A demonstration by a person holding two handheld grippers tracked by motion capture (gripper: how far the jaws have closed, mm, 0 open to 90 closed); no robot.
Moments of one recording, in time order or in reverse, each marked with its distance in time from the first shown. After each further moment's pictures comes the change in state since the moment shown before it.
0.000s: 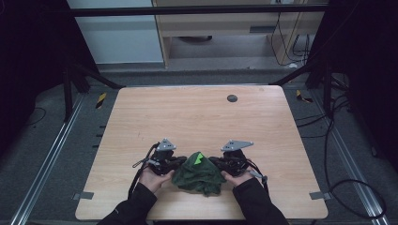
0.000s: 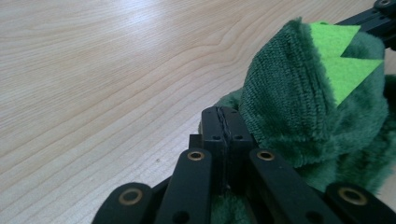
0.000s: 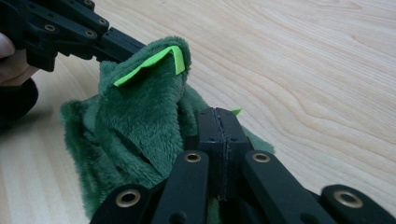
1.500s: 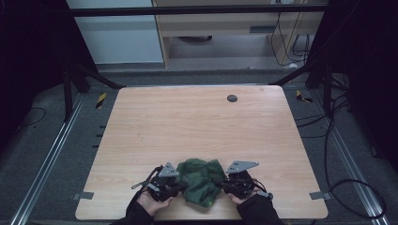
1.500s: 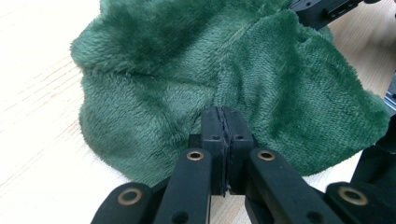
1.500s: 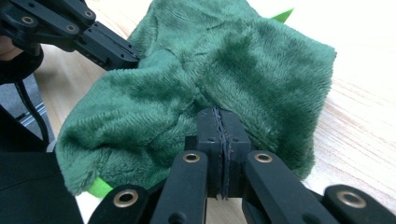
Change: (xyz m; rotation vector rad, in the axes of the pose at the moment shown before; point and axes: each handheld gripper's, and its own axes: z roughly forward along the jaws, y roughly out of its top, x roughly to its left) left arm -0.045 -0.045 -0.013 0.134 -0.056 0.076; right arm 0.024 -0.048 -0.021 0.072 0.062 -0.005
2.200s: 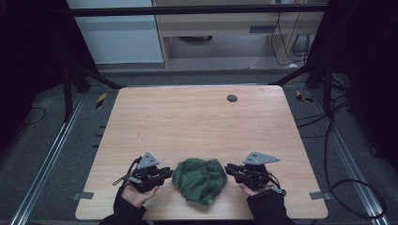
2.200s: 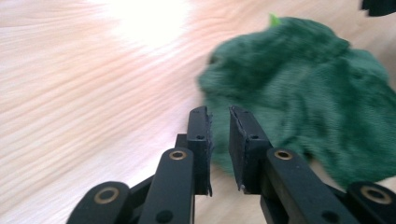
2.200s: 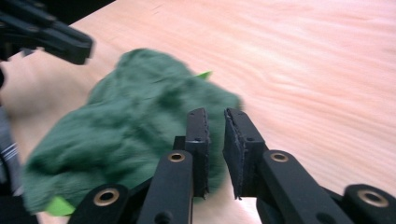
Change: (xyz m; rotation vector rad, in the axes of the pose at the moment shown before) left arm 0.032 -0.001 -0.043 -0.139 0.143 -0.081; right arm -0.024 0.008 -0.040 -0.165 -0.123 0.033
